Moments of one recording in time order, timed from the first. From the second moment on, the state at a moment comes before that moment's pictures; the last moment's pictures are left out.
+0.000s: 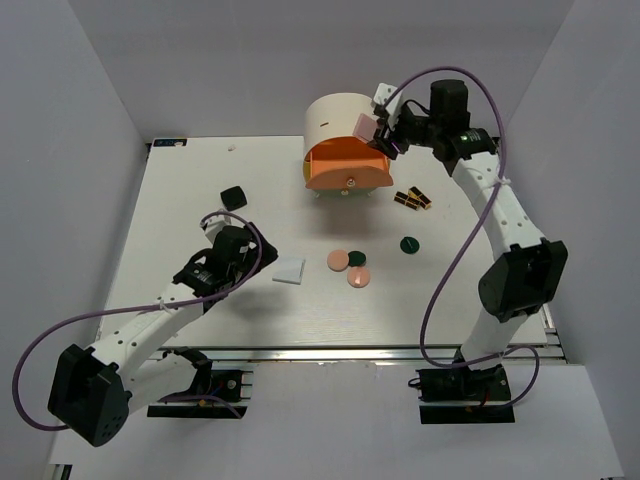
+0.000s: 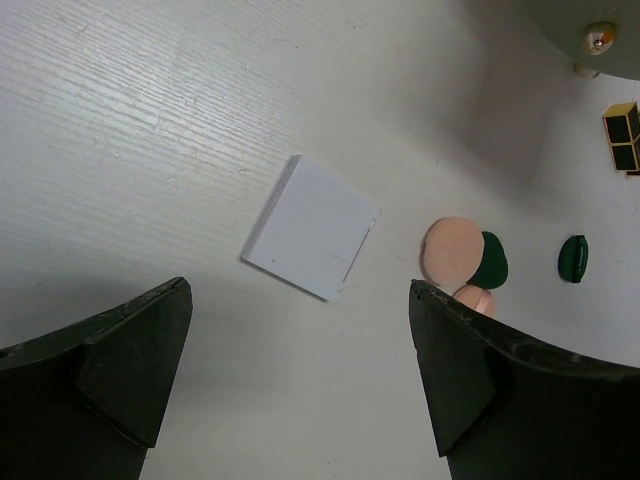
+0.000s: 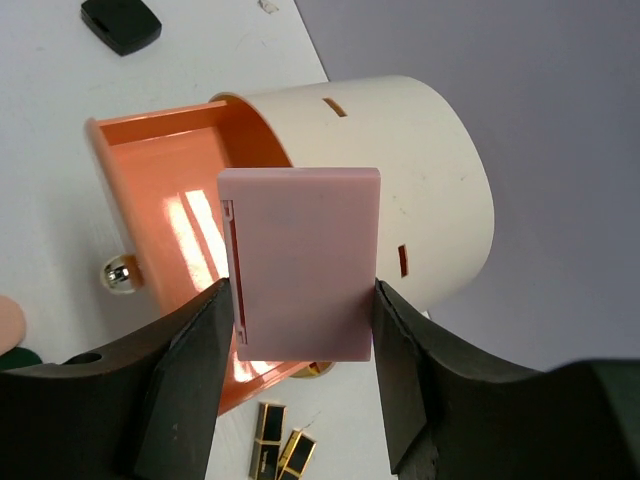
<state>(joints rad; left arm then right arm) -0.53 1.04 0.66 -0.34 -0.29 -0.95 0.28 1.73 1.81 -0.48 -0.68 -0.77</state>
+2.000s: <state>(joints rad) -0.65 1.70 1.00 -0.44 -0.19 -0.43 0.15 1.29 1.23 -0.27 -0.50 -0.40</state>
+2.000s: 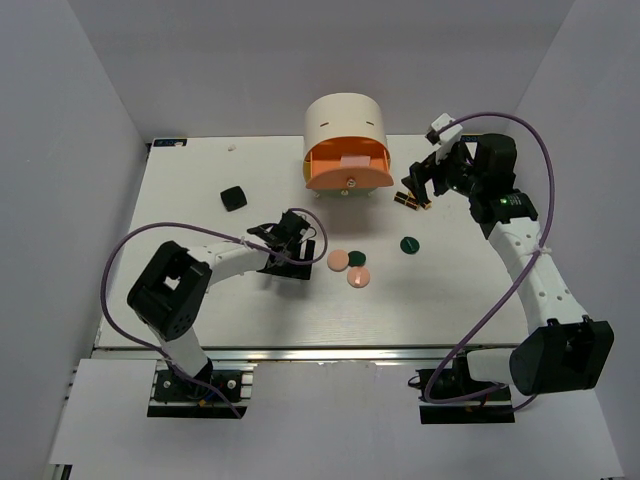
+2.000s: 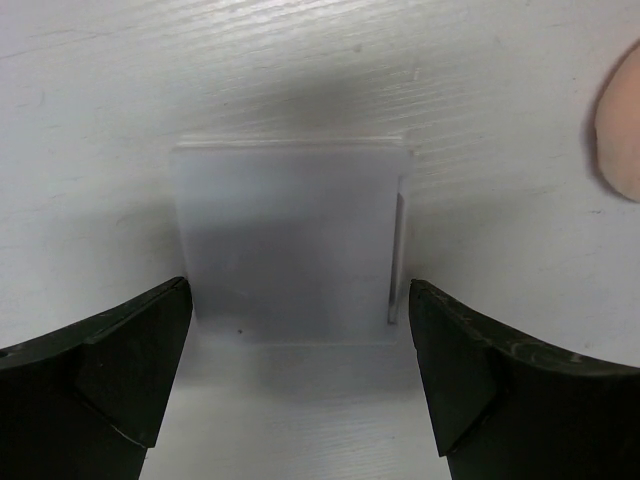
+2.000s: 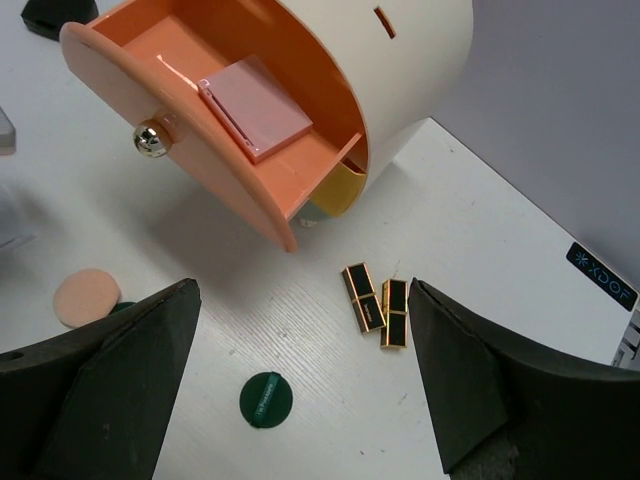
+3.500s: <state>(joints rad) -0.68 1.54 1.56 -0.23 -0.25 -0.60 0.10 1.22 1.16 -0.27 -0.52 -0.31</state>
